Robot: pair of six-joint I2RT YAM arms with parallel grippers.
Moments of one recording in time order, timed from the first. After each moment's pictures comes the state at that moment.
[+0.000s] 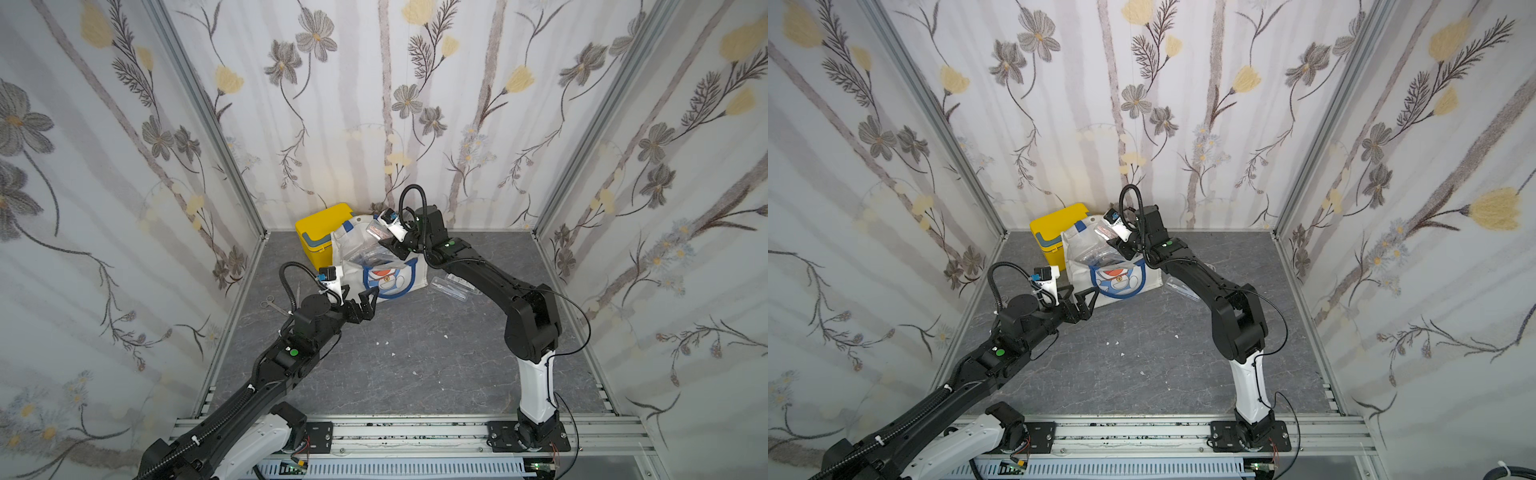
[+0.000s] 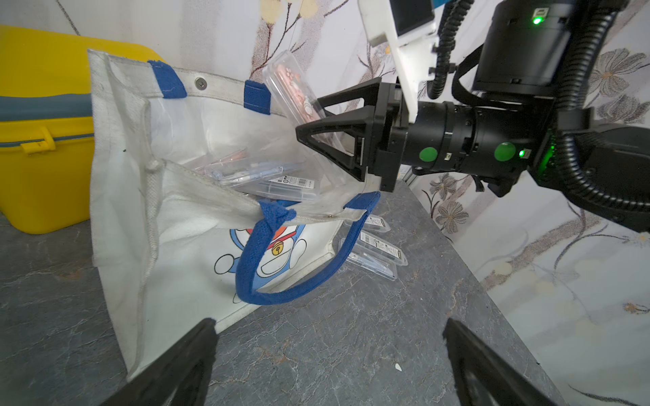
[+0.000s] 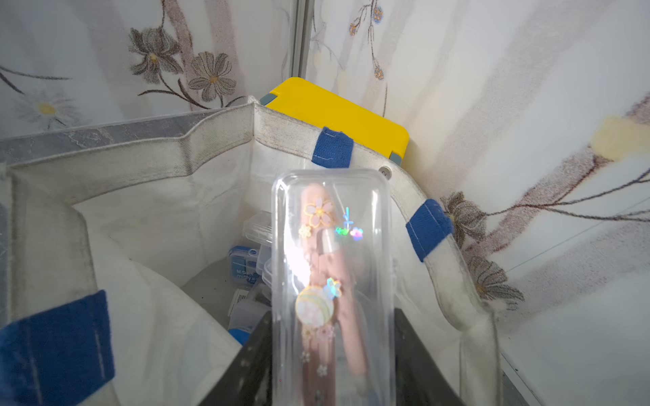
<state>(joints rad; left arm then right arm) -0.55 0.89 0.59 0.10 0.01 -0.50 0.59 2.08 1.85 -0.19 -0.32 -0.40</state>
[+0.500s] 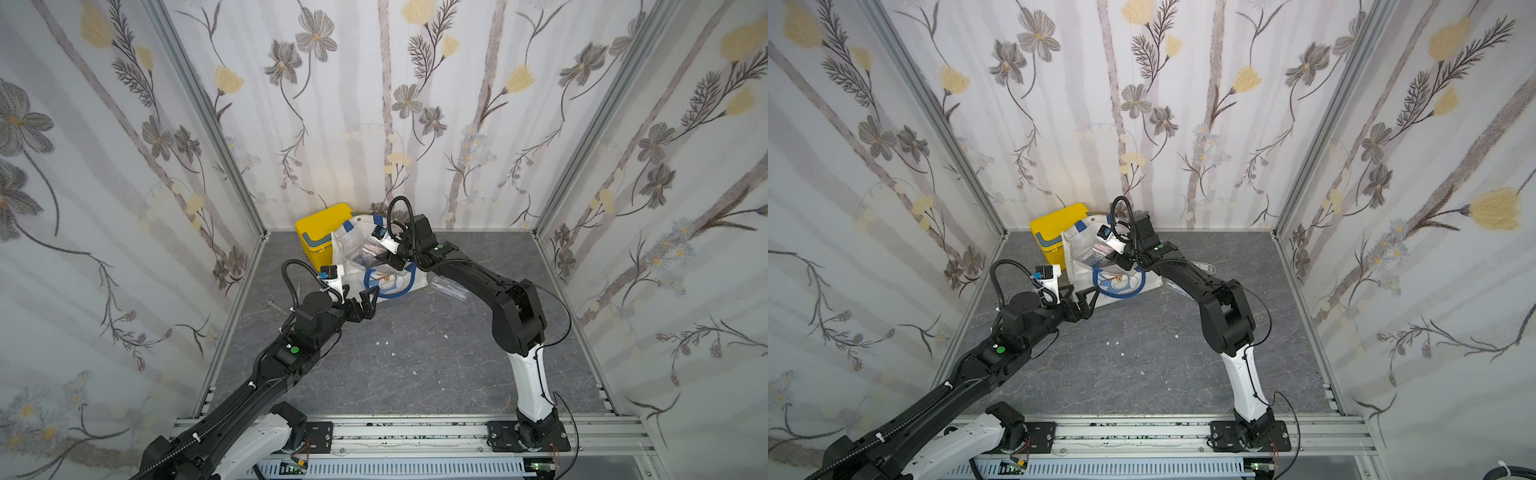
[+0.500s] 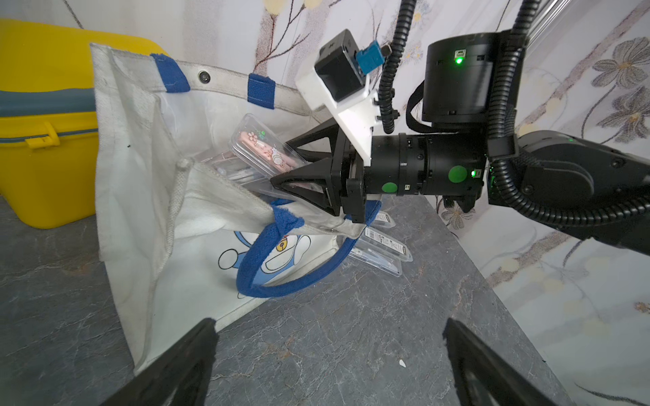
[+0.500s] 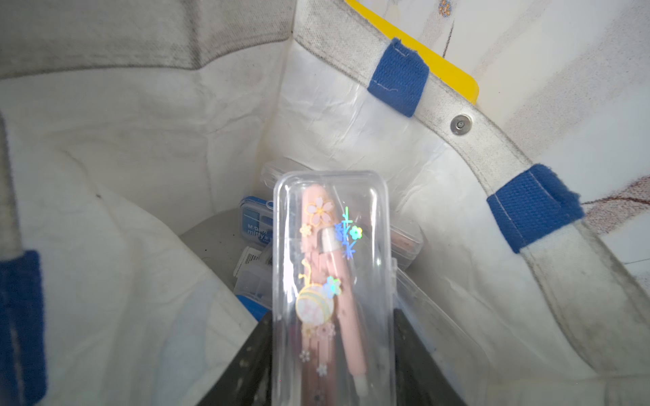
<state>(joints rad) -0.55 0.91 0.62 0.06 0.01 -0.49 0.60 2.17 1.88 -0.27 -0.33 -0.53</state>
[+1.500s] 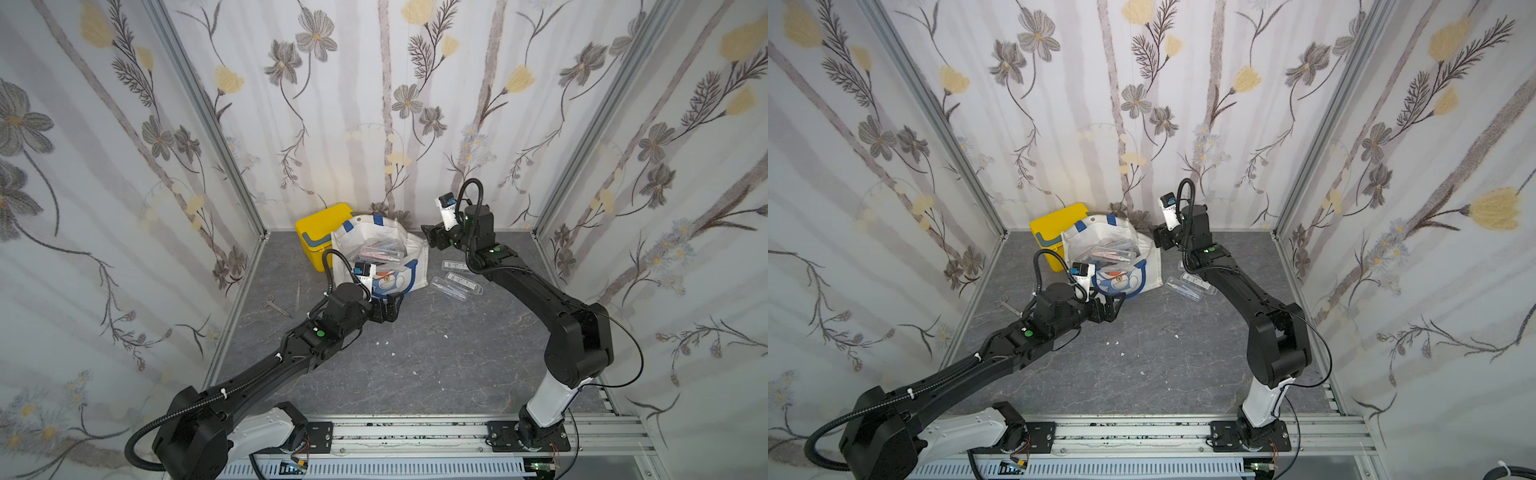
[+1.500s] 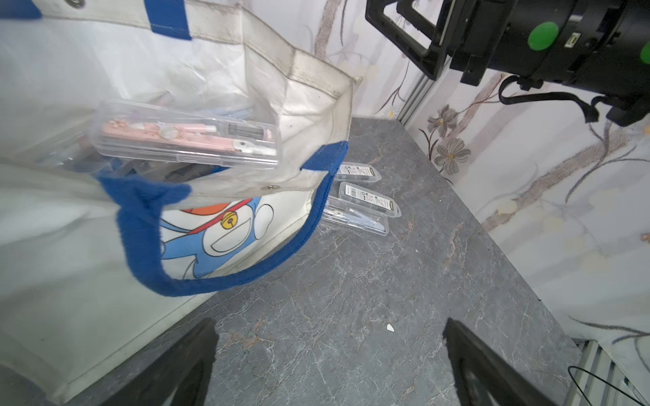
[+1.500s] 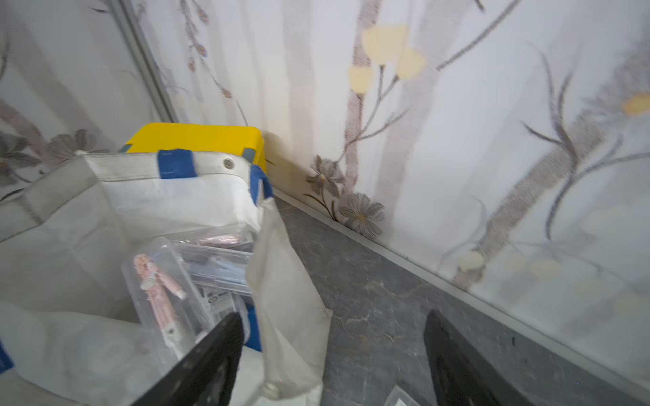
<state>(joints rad) -0.71 1.17 0.75 0.04 -0.01 -0.45 0.38 1.73 1.44 0.00 -0.12 -0.07</state>
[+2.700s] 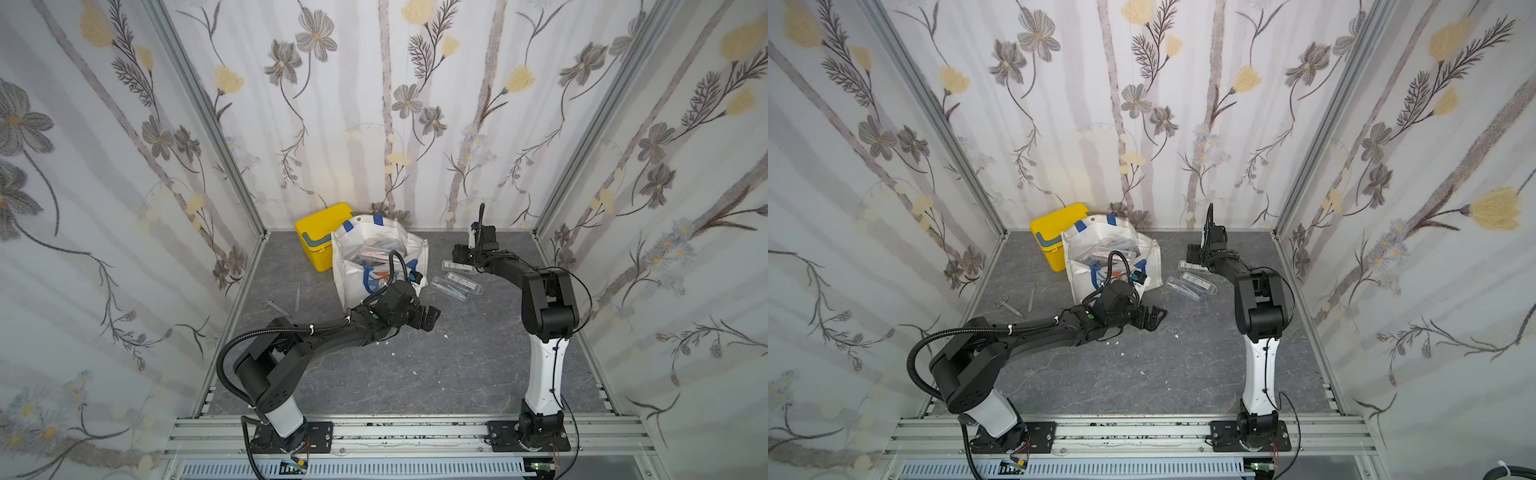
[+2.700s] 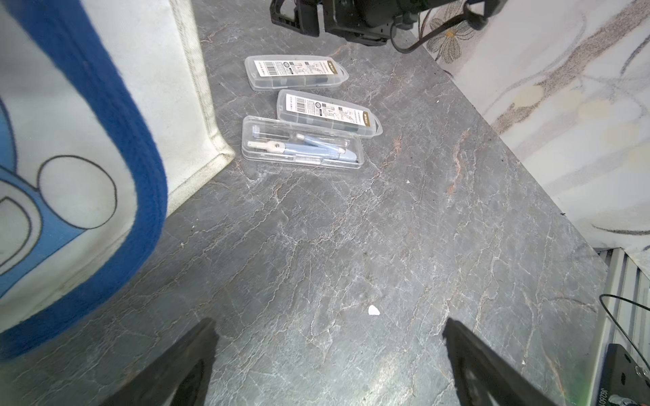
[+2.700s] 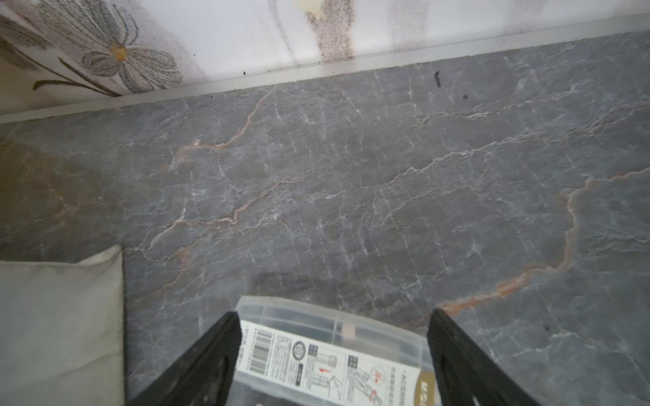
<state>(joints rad) -0.84 1.67 0.98 0.09 0.07 -0.39 0.16 2.19 1.60 -0.16 -0.05 0.24</state>
